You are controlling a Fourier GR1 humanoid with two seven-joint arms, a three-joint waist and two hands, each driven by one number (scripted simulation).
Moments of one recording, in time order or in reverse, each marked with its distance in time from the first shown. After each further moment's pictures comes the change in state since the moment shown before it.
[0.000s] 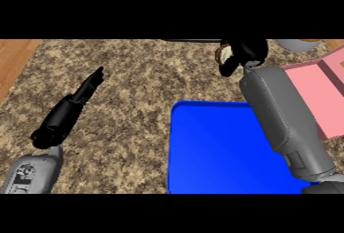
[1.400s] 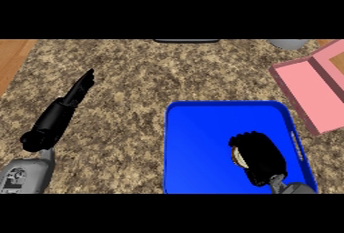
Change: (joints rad) left arm 0.033 0.042 0.010 0.004 0.031 0.025 -0.017; right arm 0.876 -0.197 0.442 -0.832 -0.048 0.449 -0.015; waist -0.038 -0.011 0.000
